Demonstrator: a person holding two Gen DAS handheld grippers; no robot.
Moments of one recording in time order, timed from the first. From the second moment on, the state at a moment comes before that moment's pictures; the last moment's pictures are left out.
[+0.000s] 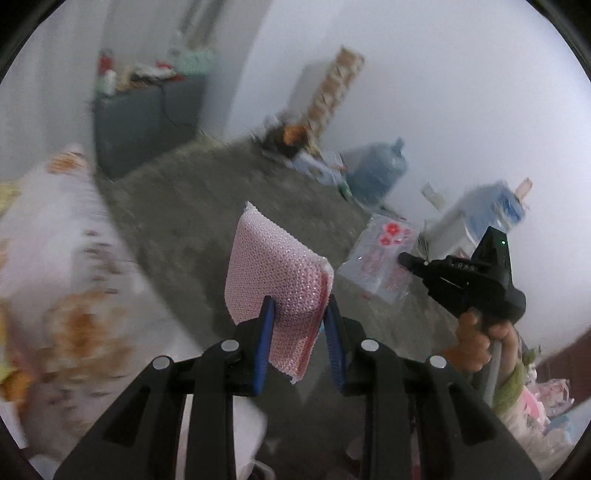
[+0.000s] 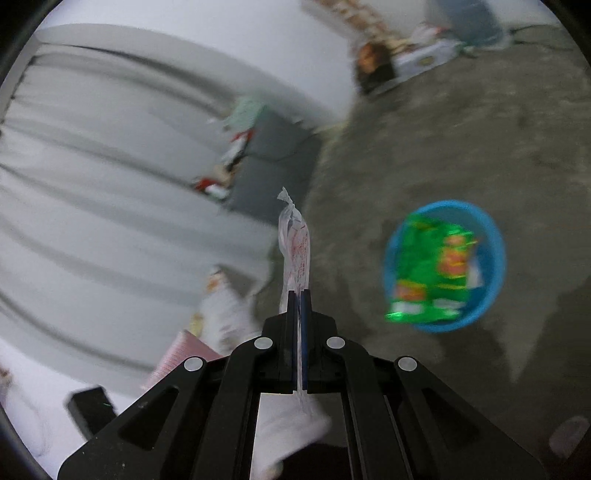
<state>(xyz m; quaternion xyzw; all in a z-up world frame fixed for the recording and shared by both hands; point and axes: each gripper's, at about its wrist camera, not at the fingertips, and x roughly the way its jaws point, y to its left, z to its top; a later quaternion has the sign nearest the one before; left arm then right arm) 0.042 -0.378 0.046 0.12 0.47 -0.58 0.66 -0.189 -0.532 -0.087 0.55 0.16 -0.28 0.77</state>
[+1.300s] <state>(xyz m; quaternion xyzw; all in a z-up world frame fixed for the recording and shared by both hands) 0.026 -0.417 0.050 0.12 0.42 -0.54 0.72 -0.116 -0.580 -0.192 0.43 0.31 -0.36 0.77</state>
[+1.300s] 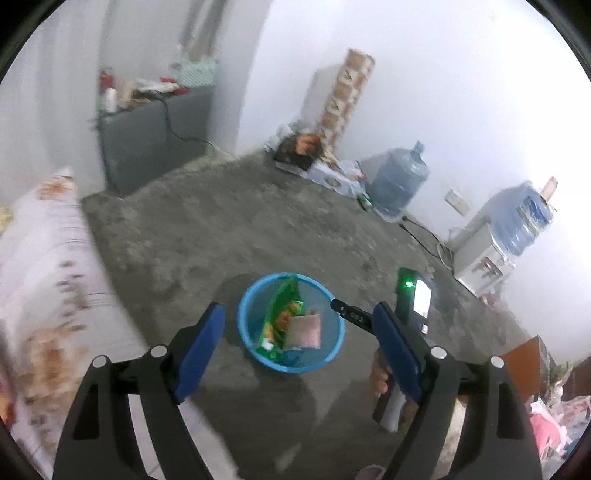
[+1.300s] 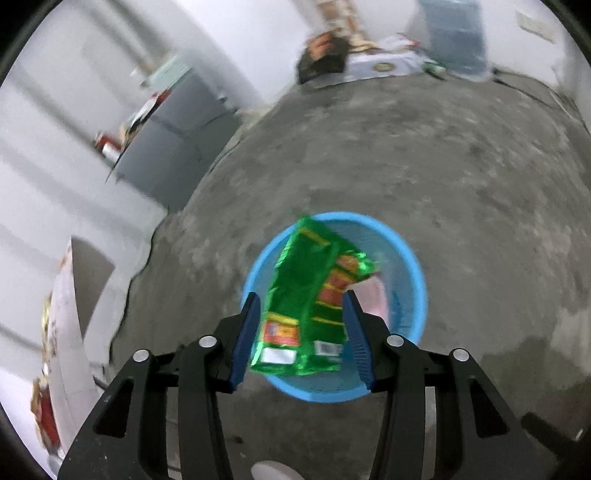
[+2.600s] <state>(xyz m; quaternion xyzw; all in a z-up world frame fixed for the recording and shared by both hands) 0.148 -0.051 0.052 -0.03 0.42 -0.25 0.87 -0.032 -0.627 -0.374 0.50 0.45 -0.43 0.60</state>
